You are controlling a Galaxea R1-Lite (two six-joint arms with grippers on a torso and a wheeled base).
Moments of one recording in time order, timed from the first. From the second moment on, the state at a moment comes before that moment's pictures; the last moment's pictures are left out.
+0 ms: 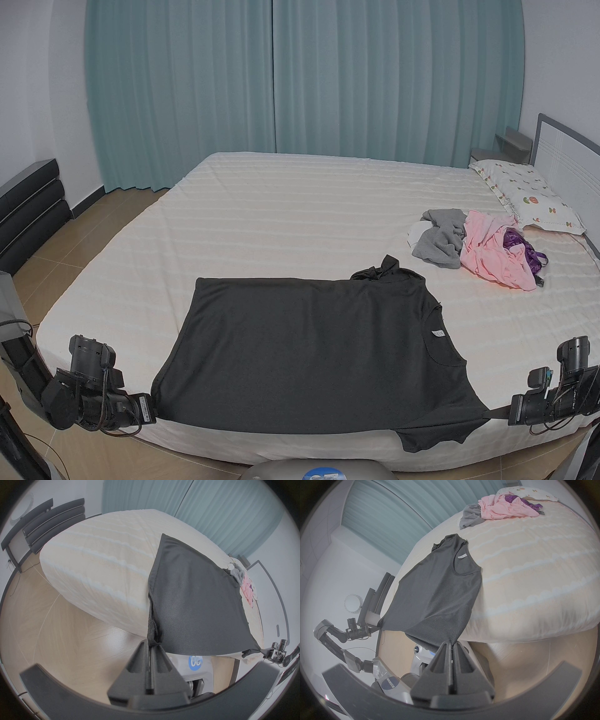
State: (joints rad) left arm -0.06 1.88 -0.18 -0.67 -0.12 -0.38; right arm -0.22 1.82 -0.02 -0.73 0.60 0.08
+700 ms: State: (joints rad) left arm -0.06 1.80 -0.19 -0.59 -0.12 -0.33; right arm -0.25 1.72 -0.02 -0.63 0.62 0.02
